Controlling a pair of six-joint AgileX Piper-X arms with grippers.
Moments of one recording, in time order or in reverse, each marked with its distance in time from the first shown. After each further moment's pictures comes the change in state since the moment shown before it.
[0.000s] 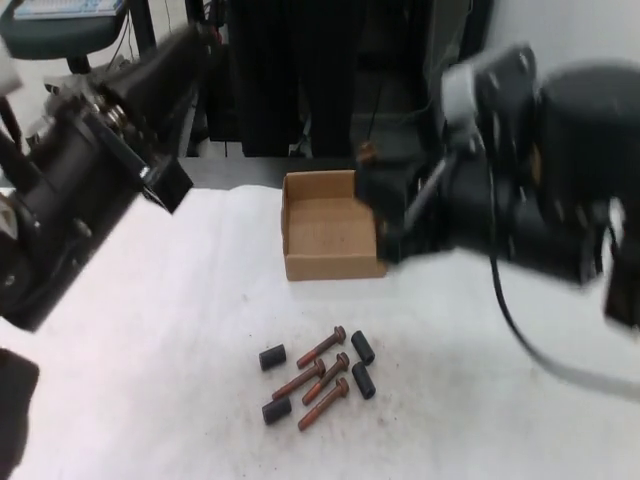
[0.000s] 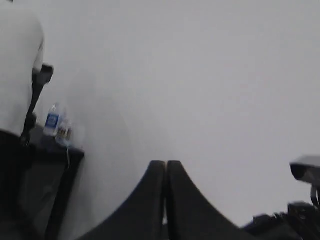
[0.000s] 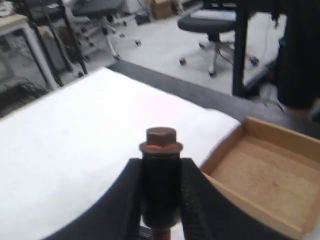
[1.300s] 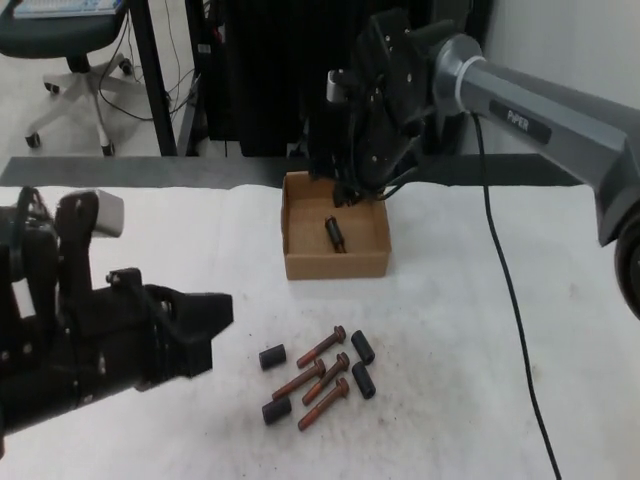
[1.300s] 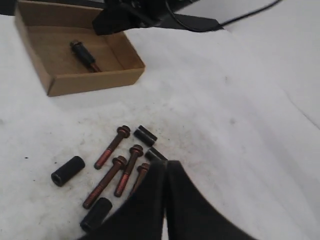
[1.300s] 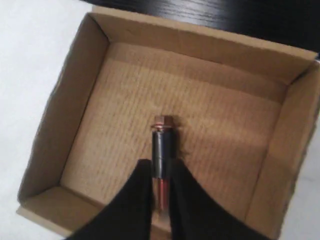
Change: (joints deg) left arm 0.0 -9.4 0.1 53.6 8.2 8.7; right arm -7.5 50.4 -62.3 48.9 3.6 2.4
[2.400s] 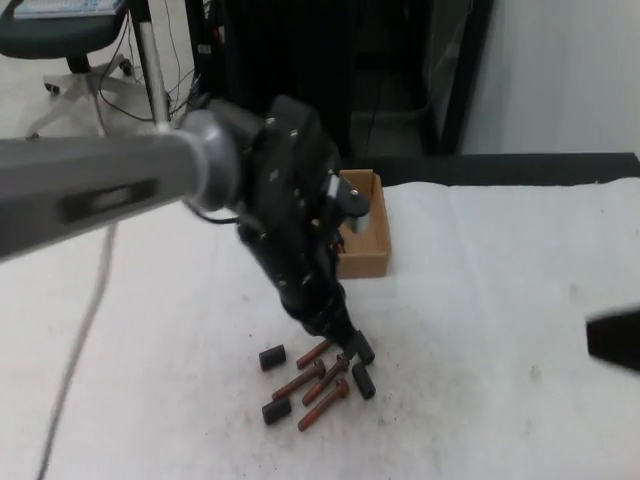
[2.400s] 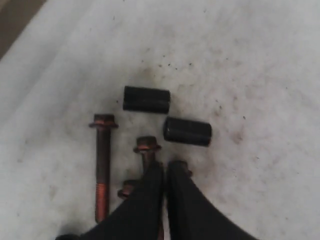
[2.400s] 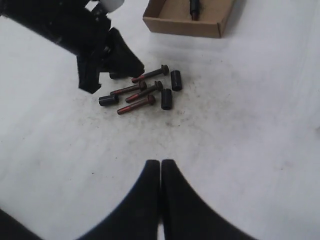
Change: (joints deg) left arm -16.3 57.0 -55.8 44.2 -14.2 34.8; right arm -6.2 -91.3 69.9 3.6 -11.4 1.2
